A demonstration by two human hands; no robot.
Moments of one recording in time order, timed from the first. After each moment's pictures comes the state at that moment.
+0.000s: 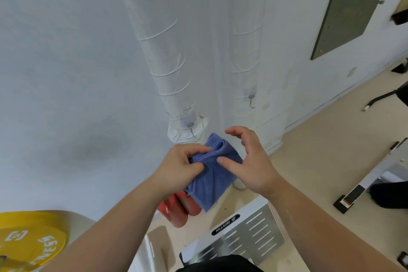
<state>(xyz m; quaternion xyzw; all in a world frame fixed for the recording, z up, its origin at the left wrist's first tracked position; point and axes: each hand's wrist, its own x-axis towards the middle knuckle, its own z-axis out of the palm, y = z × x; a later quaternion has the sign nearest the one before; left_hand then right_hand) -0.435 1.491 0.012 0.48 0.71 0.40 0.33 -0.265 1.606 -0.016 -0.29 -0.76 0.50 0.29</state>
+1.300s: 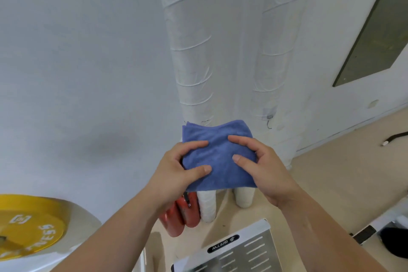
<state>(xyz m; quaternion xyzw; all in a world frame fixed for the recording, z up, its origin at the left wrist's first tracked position) -0.452 1.474 0.025 0.35 0.69 0.57 0.29 -0.294 1.625 0.014 -0.22 -0.68 0.64 0.27</state>
